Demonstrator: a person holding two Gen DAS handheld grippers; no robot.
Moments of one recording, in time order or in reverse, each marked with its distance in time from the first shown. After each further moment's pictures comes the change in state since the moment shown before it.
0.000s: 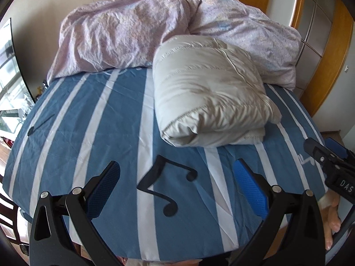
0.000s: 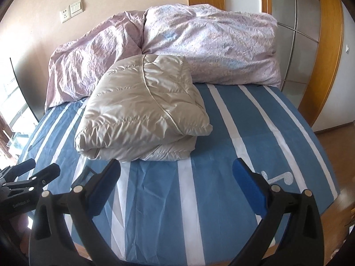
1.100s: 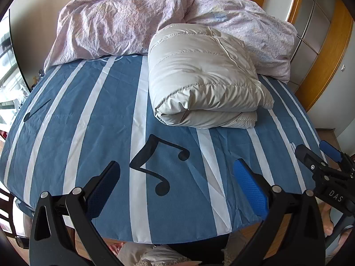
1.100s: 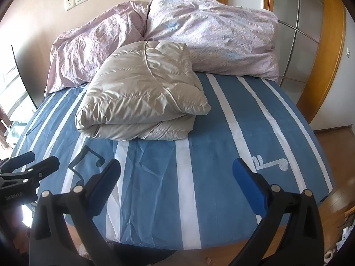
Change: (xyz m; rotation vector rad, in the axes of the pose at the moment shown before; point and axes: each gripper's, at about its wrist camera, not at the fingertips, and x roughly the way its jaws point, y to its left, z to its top) left arm -0.007 -0.004 -0.023 -0.020 0.047 -0.032; right arm -0.010 -0.003 -0.024 -0.045 0.045 -0.006
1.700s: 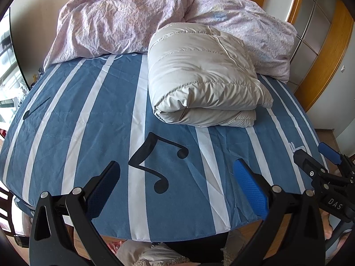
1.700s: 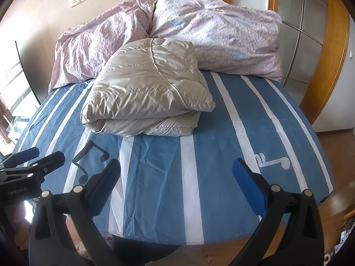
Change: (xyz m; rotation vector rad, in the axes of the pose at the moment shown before) left arm 0.000 -0.001 -0.002 -0.002 0.004 -0.008; right arm -0.004 0.005 -0.004 -0.019 0.009 0.014
